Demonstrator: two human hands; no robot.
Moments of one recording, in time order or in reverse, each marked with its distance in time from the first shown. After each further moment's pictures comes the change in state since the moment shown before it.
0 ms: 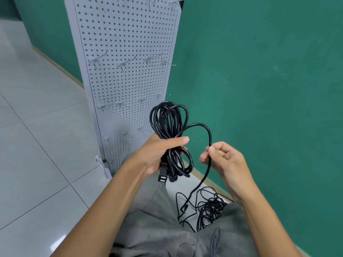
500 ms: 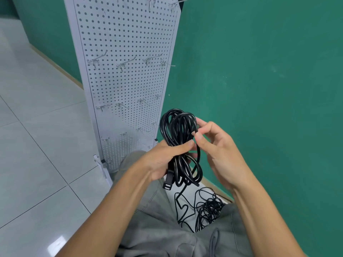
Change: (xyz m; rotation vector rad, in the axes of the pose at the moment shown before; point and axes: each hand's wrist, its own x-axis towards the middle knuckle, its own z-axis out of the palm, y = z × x) left_hand -0.005 -0.008 0.014 -0.065 -0.123 -0.041; right_hand 0.011 -0.032 0.031 0.010 -0.182 -0.123
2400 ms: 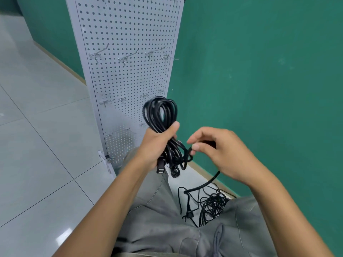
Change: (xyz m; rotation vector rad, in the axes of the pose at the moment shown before) left_hand 0.011 -0.003 -0.020 0.135 0.418 0.219; right_hand 0.003 -0.012 -0.010 -0.829 -0.171 -0.045
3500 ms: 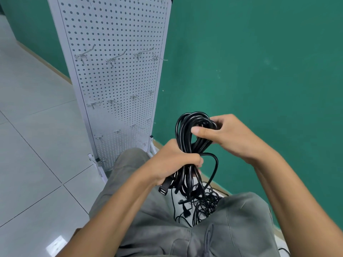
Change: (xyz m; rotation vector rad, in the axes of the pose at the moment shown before) left_hand -0.037 0.013 0.042 0.175 -0.486 -0.087; right_hand 0.013 0.011 -0.042 0.201 0.009 0.163
